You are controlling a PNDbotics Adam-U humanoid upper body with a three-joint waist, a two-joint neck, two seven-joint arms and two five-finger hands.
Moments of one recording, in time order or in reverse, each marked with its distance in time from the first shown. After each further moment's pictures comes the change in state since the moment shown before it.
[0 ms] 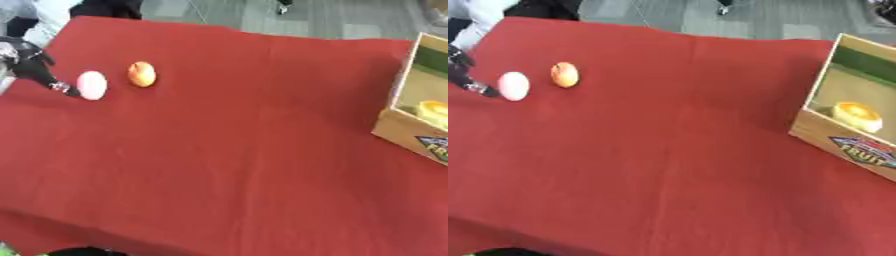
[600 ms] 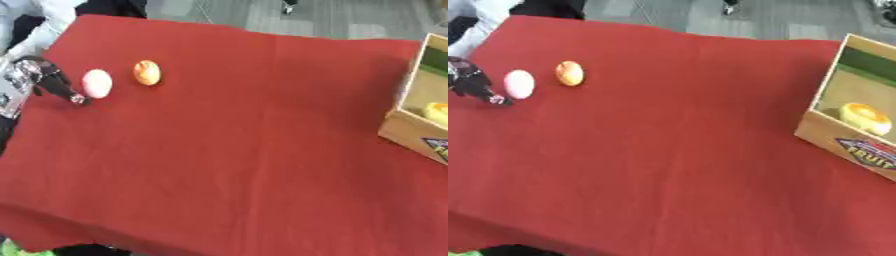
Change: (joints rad) left arm -0.022 -0.065 0.022 0.066 -0.028 -0.005 0.094; right arm 0.006 0.012 -0.002 0.000 0.007 0.004 0.004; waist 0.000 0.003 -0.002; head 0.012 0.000
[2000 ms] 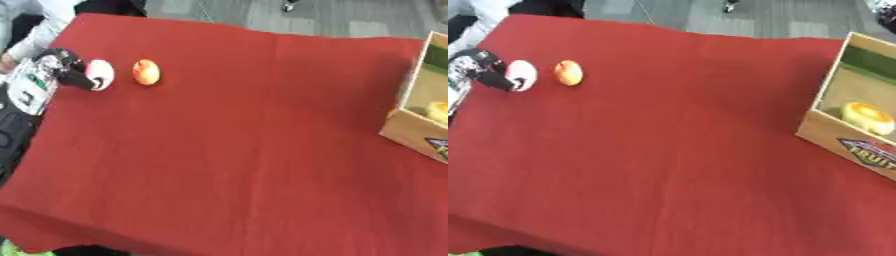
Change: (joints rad) left arm -0.012 -0.021 -0.029 -0.089 0.148 -0.060 0.157; right arm 0.001 0.016 0.000 0.001 0.011 0.009 0.013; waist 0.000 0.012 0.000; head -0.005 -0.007
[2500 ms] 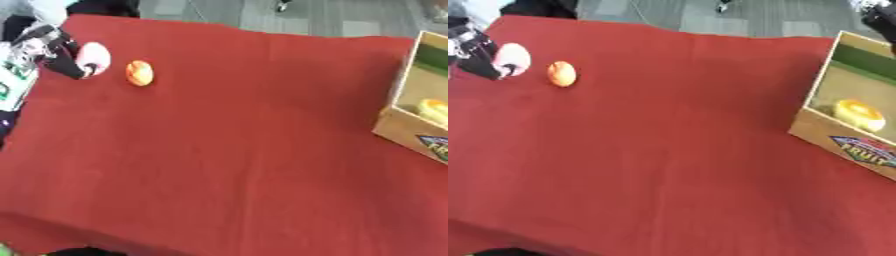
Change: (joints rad) left arm 0.066 0.058 -0.046 -0.245 0.029 -0.089 -0.021; right arm 0.000 0.000 0.010 -0.001 -0.013 0.000 0.003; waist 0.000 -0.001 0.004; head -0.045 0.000
